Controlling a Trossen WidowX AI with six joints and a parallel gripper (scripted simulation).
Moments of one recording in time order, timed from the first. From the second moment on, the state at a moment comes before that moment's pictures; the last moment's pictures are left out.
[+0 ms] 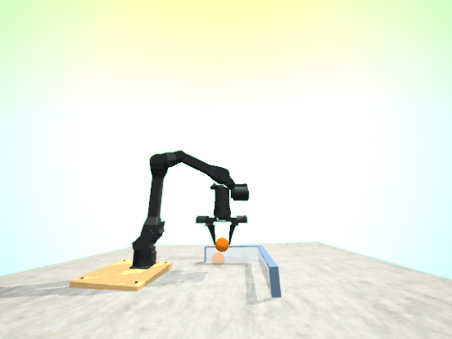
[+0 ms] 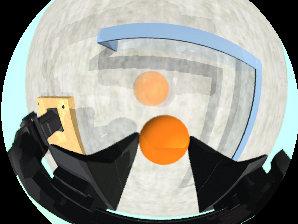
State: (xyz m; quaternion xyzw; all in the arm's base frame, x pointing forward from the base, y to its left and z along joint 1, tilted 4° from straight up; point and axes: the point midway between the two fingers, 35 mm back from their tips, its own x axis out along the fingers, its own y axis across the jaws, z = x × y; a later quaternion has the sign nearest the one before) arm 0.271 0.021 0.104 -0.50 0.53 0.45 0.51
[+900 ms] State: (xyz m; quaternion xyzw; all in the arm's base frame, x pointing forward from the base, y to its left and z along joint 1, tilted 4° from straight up) arm 0.259 0.049 0.147 -0.50 0.52 0.45 0.52
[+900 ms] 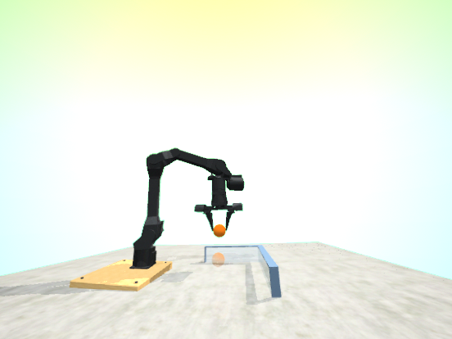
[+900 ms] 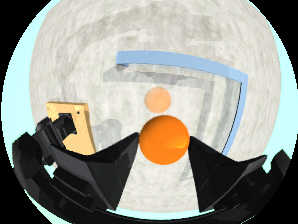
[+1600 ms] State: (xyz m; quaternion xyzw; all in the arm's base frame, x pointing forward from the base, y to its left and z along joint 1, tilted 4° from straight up) arm 0.258 0.064 0.083 -0.50 0.52 0.45 0.53
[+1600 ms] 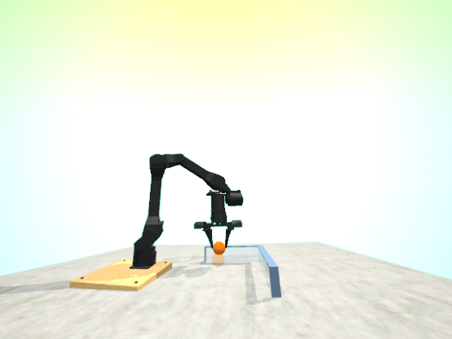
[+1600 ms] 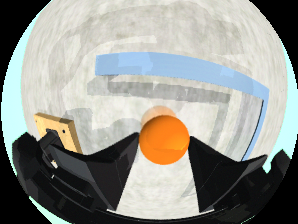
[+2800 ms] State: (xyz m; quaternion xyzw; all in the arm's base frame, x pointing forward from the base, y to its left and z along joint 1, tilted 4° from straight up) arm 0.257 0.061 0.042 -0.50 0.52 0.45 0.53
